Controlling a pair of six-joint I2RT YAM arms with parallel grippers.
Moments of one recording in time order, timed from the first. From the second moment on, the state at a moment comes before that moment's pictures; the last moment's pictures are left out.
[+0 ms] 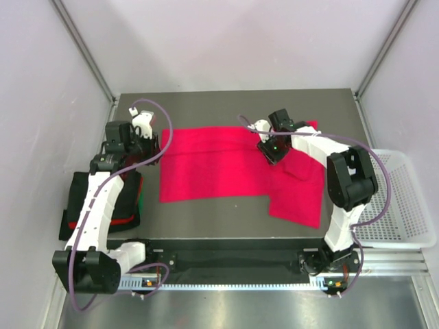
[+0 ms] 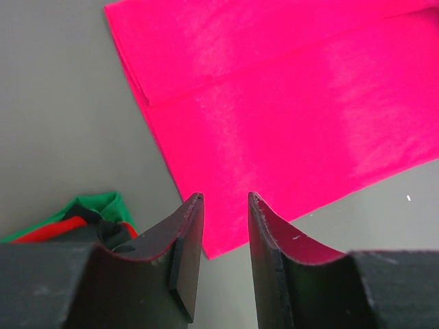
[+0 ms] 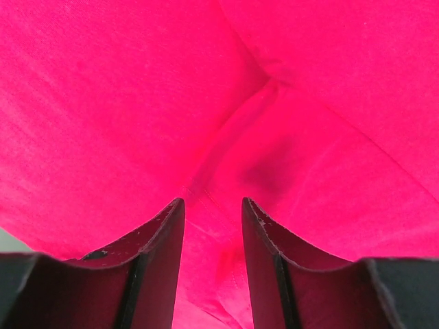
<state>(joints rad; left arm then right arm) -0.01 1.11 1.07 -0.64 0.31 0.10 0.39 1.87 1.35 -0.62 -0.14 -0.43</state>
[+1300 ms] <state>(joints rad) 0.02 1.11 1.04 -0.63 0.30 0.10 0.49 1.91 1.35 -0.63 -0.02 -0.45</state>
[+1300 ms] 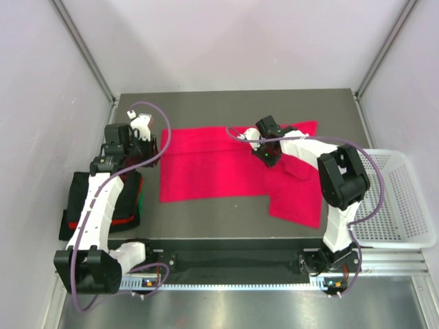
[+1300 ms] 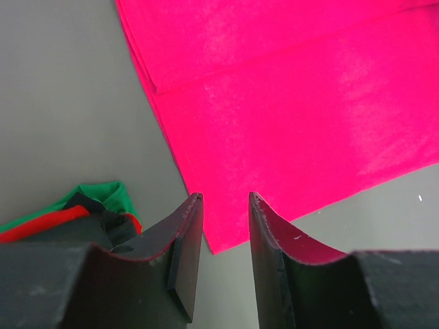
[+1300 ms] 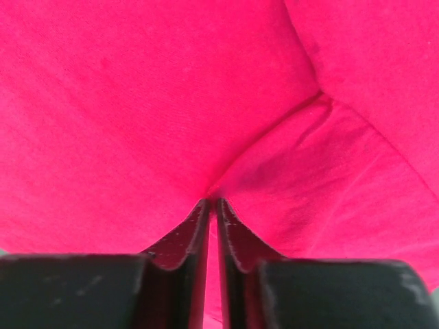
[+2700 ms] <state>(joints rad) 0.03 1.08 1.00 -0.62 0.30 0.11 0.56 1.88 1.31 -0.59 0.13 -0.47</state>
